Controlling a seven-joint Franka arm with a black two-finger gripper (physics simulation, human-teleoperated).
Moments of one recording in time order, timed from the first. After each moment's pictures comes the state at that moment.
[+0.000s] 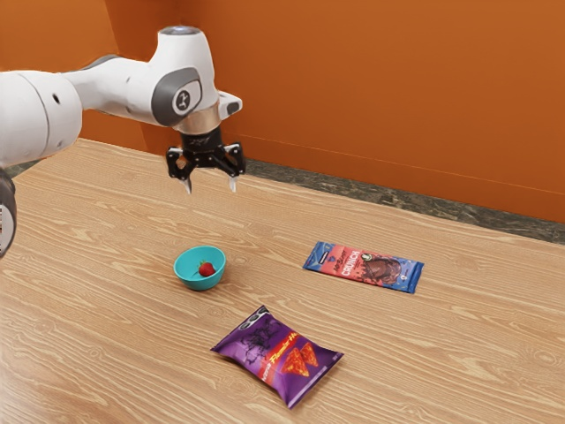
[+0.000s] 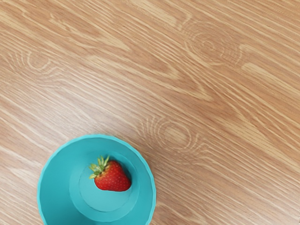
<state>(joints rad) -0.08 0.37 0.11 -1.51 0.02 1.91 -0.49</state>
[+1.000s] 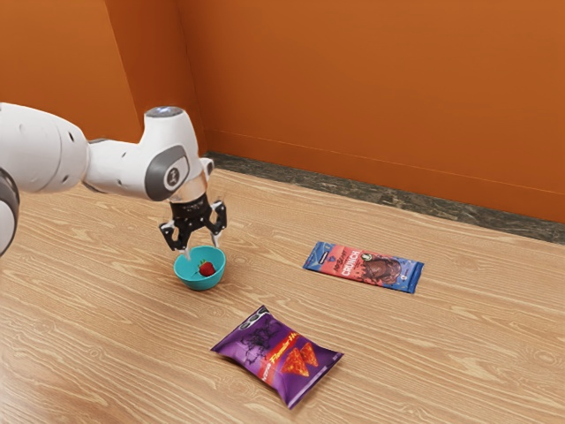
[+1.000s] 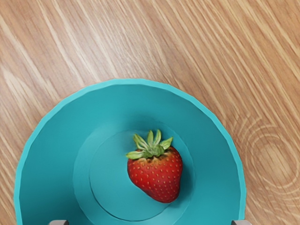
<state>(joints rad) -0.09 0.37 0.18 -1.87 -0.07 2.26 -0.93</state>
